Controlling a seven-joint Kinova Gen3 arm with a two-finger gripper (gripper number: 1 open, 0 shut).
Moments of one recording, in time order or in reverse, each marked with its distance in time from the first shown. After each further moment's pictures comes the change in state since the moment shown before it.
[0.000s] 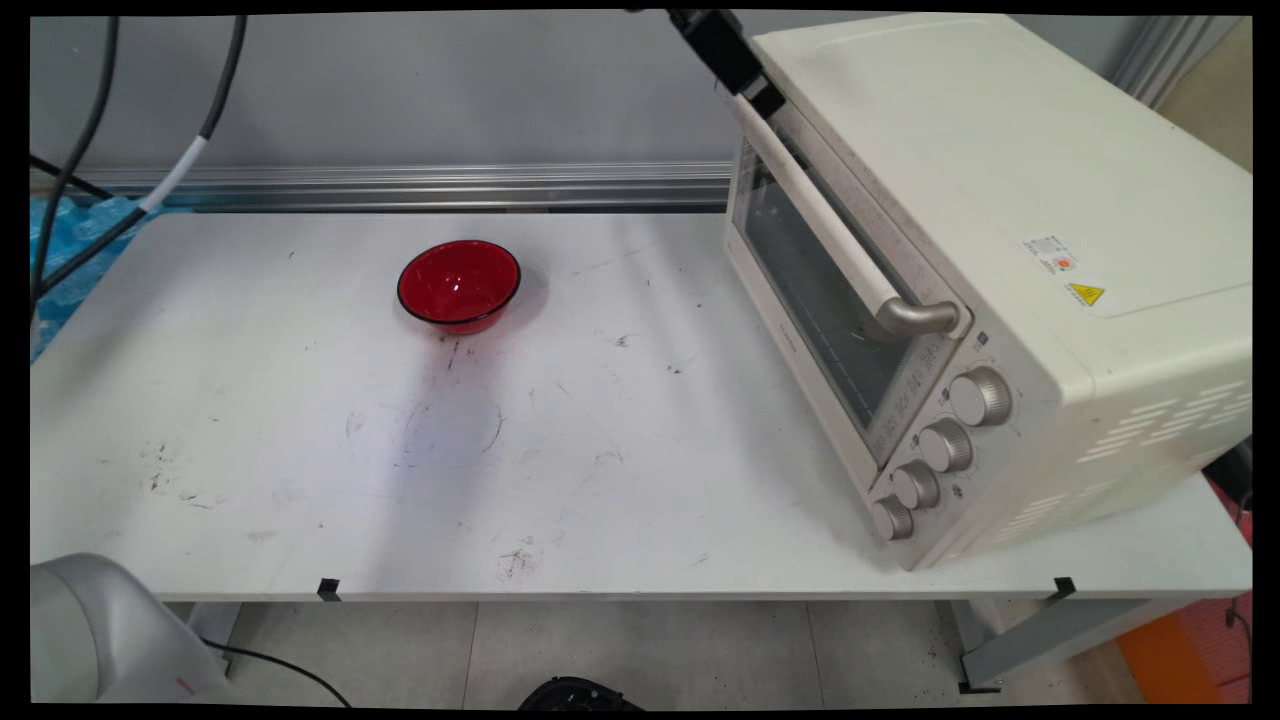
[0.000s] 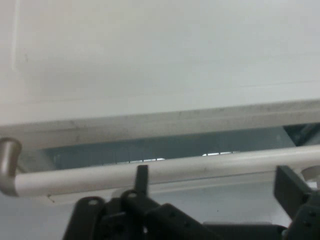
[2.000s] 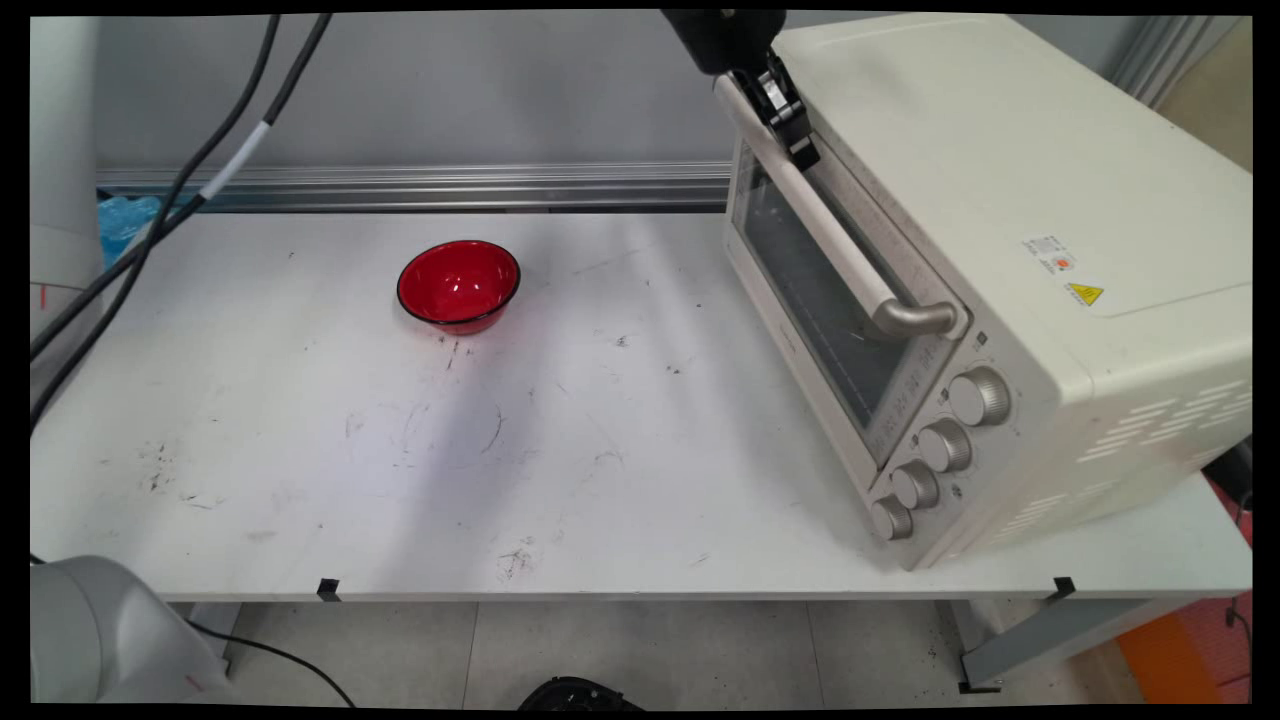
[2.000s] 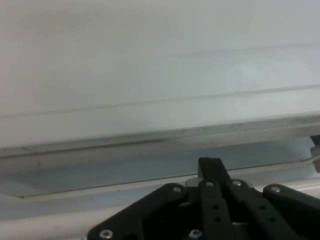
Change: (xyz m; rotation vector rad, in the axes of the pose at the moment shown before) arm 0.031 -0.003 0.080 -0.029 -0.151 -0.007
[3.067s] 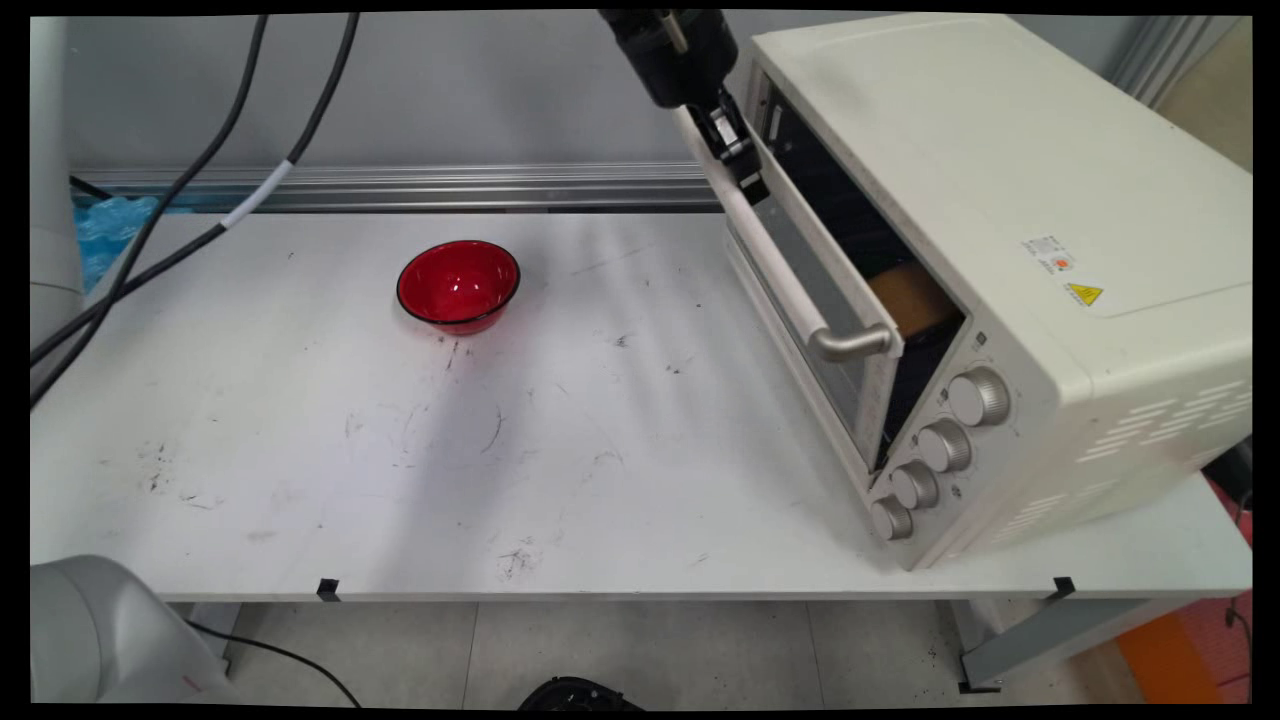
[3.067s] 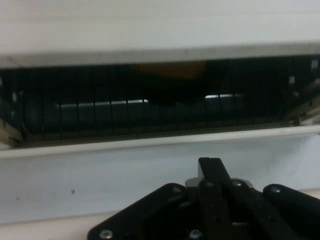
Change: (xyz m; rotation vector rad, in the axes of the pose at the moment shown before) arm -0.032 0.001 0.000 -0.009 -0.077 -0.043
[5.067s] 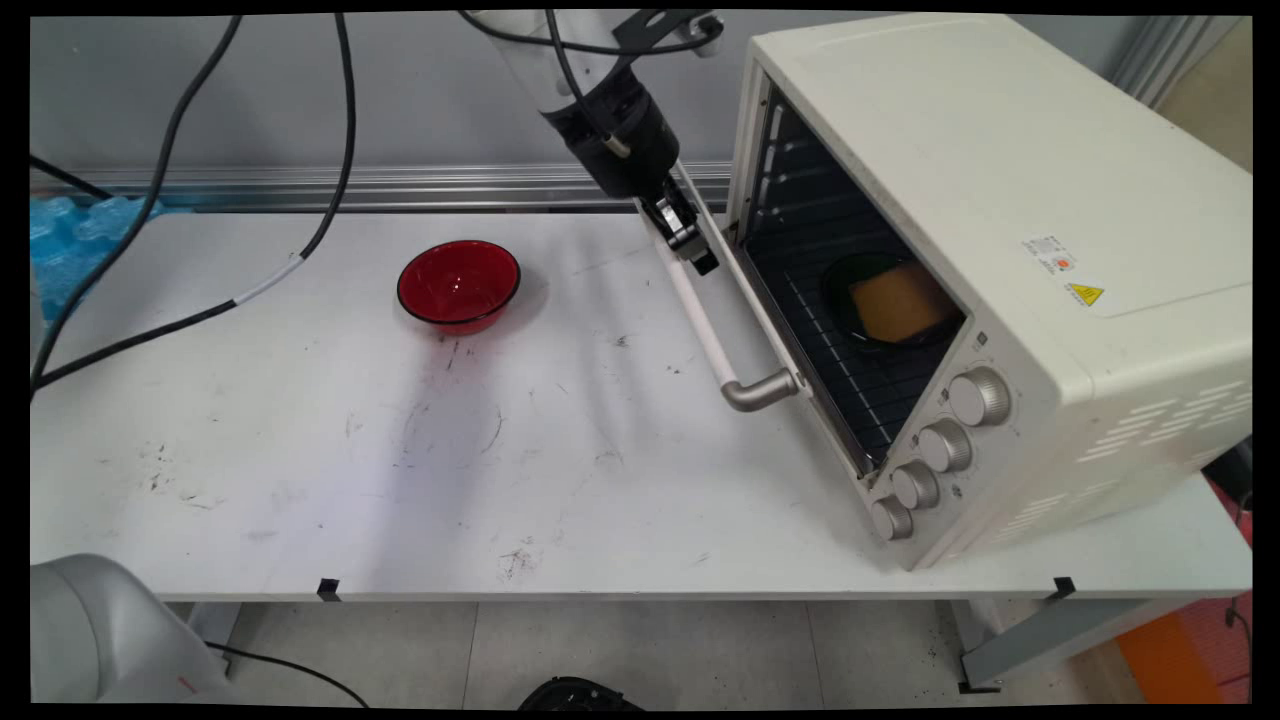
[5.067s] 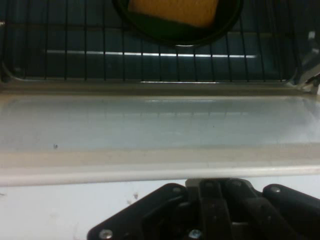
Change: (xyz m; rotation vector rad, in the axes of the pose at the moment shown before) arm -0.073 0.008 0.036 0.014 0.017 -0.062
